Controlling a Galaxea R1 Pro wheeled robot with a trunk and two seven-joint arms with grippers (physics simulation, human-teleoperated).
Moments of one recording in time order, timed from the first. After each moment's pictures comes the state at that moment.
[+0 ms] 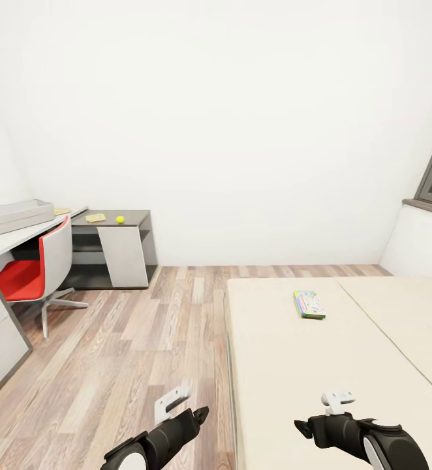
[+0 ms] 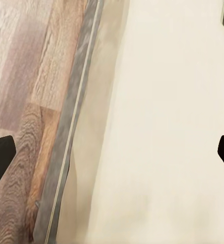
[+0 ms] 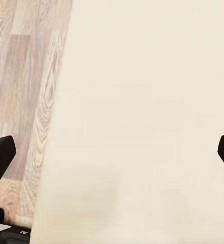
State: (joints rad) left arm -0.01 -0.05 -0.35 -1.57 0.93 0.57 0.52; right arm -0.03 -0.15 -0.04 -1.56 -0.01 0.92 0.34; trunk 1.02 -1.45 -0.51
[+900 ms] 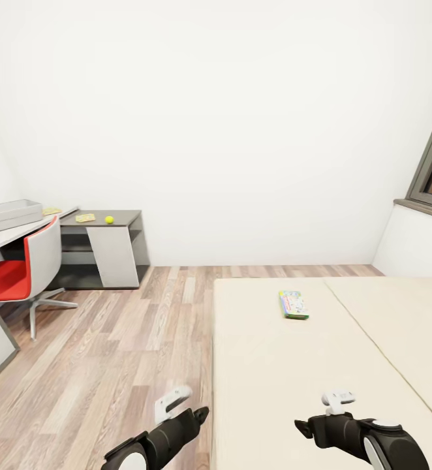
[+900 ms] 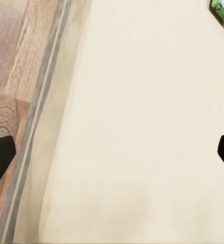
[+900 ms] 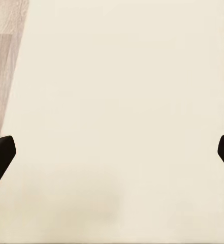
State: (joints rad) left arm -0.01 -0.05 -0.35 -1.57 0.92 0.57 0.52; right arm -0.03 -0.15 -0.04 -1.56 -0.01 0.92 0.34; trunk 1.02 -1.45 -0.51
